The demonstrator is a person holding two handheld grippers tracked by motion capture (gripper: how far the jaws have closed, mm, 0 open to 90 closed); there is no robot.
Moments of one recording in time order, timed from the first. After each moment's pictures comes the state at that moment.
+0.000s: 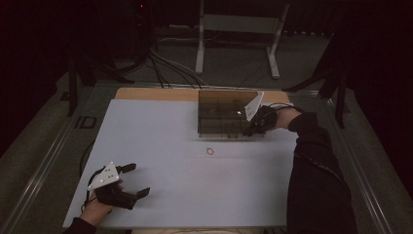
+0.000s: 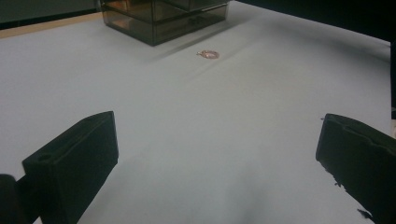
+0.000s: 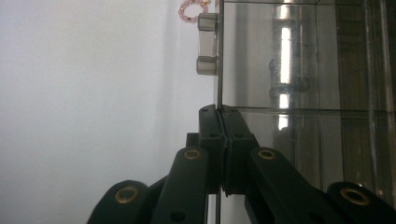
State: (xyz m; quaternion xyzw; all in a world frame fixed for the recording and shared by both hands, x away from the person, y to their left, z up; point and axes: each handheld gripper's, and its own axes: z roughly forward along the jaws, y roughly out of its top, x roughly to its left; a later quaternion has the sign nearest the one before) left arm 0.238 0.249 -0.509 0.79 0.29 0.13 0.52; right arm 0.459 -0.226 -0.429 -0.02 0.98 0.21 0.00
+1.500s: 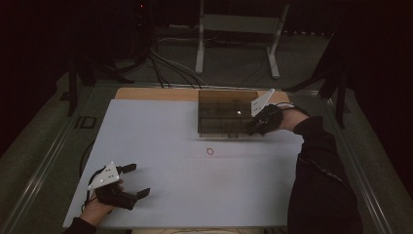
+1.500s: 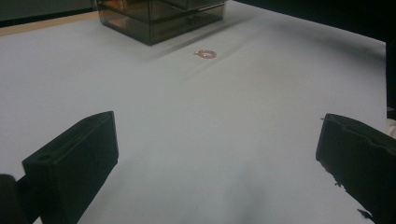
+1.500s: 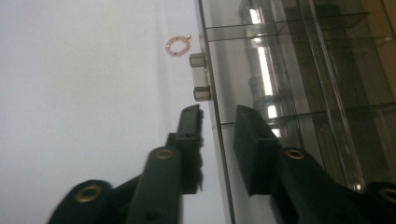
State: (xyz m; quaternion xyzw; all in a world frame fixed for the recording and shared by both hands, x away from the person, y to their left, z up) left arm 0.239 0.248 -0.509 0.79 0.29 0.12 0.53; right arm 0.443 -0.236 -0.411 0.05 0.96 0.26 0.04
